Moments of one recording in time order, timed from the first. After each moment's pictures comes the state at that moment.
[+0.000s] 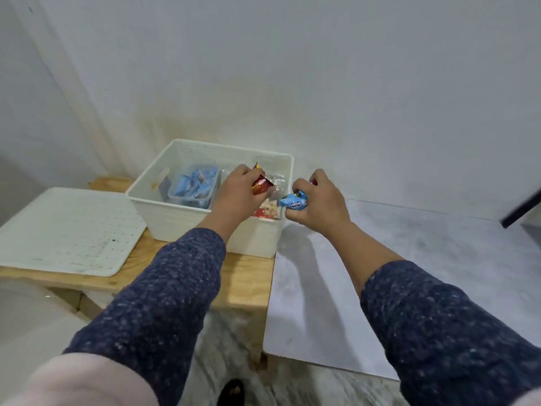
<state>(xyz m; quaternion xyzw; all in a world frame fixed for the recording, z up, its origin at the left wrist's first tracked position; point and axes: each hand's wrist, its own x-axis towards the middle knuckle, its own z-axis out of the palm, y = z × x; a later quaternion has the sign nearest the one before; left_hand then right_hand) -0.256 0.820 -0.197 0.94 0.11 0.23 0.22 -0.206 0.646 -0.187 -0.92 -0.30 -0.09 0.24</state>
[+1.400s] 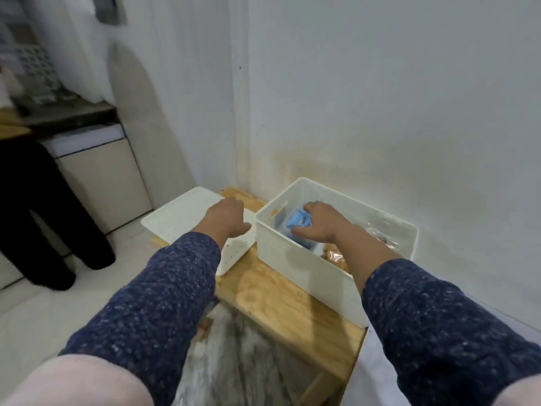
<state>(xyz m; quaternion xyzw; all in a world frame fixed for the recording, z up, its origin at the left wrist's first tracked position) -0.382 1.018 -0.144 0.91 0.40 -0.06 0.06 -0.227 0.870 -0.128 -0.85 -0.48 0.17 0.11</state>
